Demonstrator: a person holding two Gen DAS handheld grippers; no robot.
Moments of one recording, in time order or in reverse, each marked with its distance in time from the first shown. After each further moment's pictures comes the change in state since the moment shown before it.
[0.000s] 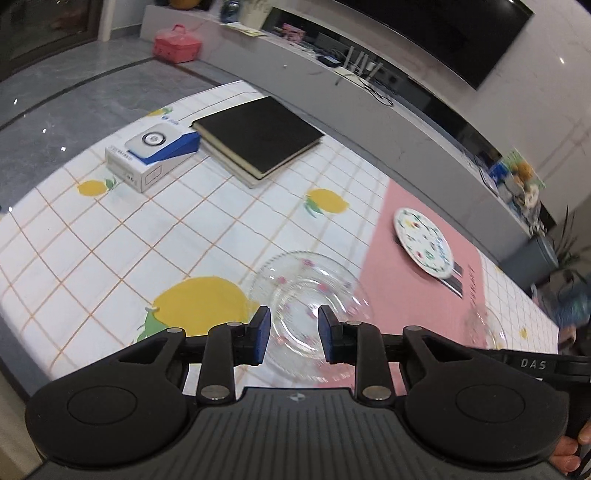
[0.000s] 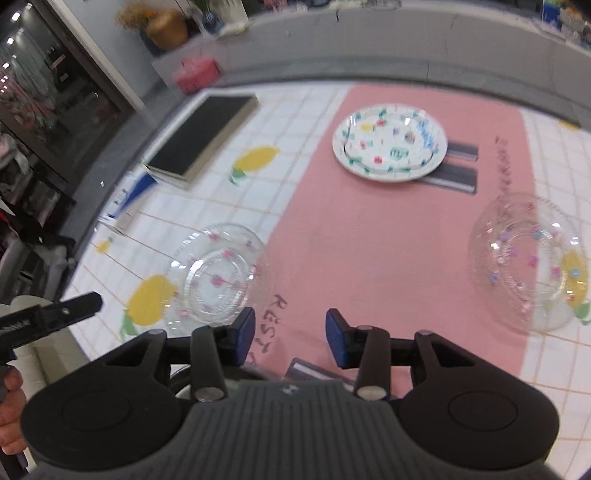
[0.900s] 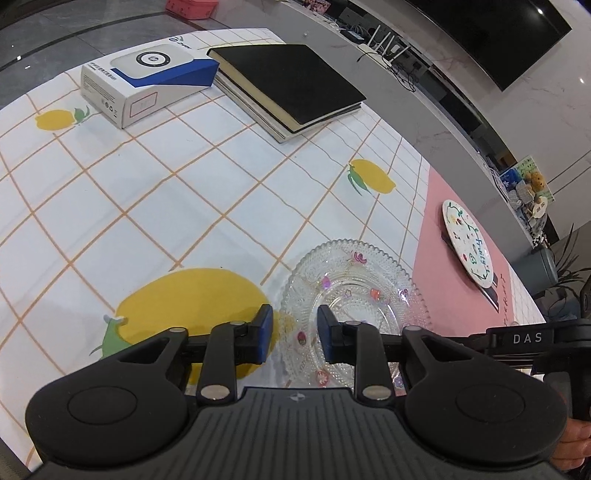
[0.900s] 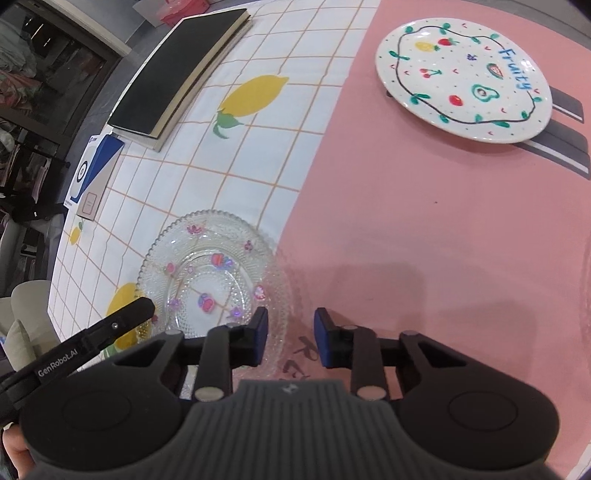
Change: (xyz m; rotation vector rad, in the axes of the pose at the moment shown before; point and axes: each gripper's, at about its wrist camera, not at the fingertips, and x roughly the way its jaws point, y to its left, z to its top) left arm 0.090 0.043 -0.001 -0.086 0.083 -0.047; right arm 0.111 0.016 0.048 0.031 0.223 0.052
